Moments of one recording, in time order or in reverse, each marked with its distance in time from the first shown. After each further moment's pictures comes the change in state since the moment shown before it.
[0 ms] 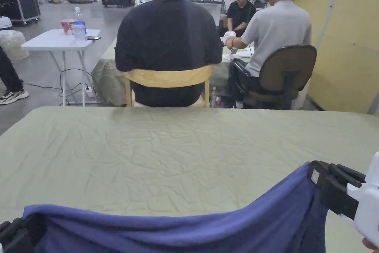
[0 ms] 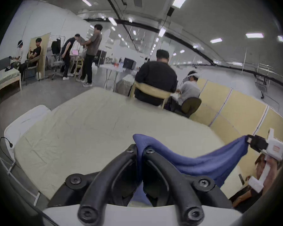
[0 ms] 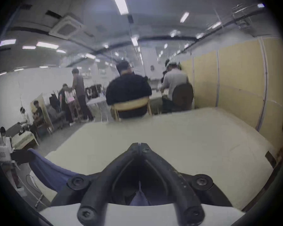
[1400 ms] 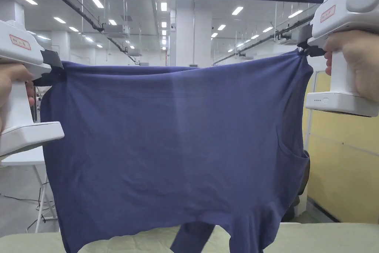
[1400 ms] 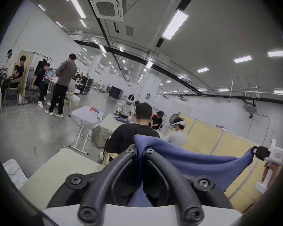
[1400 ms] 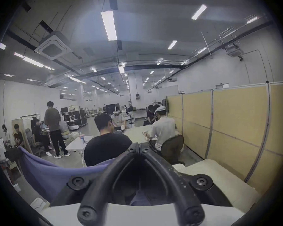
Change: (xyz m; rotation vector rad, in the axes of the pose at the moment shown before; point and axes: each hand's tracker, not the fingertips) left arm 0.096 0.447 -0.267 0.247 -0.133 0.014; right arm 0.020 0.437 -0.243 0.190 -0.169 -0.005
